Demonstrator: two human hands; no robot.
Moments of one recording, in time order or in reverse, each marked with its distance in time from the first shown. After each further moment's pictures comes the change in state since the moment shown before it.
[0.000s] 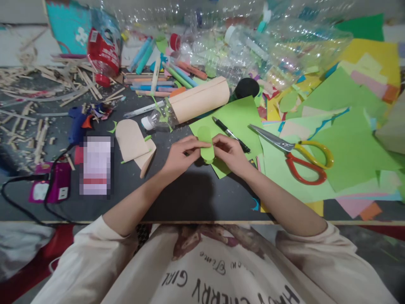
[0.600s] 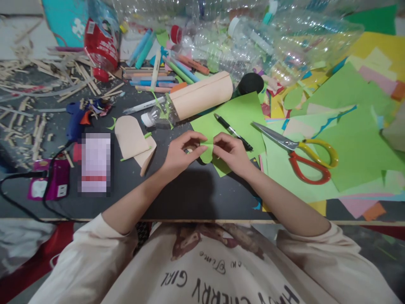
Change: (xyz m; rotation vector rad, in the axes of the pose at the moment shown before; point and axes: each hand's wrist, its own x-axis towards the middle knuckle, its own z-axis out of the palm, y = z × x) left_hand -0.001 0.006 0.002 -0.056 0.084 -0.064; right_hand -0.003 0.002 0.001 -0.053 0.026 -0.020
